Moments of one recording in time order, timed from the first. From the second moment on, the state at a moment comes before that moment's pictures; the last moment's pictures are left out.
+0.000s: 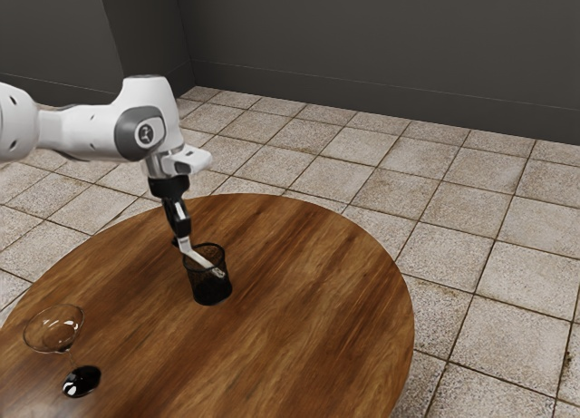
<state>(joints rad) 0.50 0.32 -0.40 -1.84 0.02 1.95 0.69</state>
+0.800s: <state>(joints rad) 0.59 0.06 -0.41 -2.00 0.05 1.86 0.66</state>
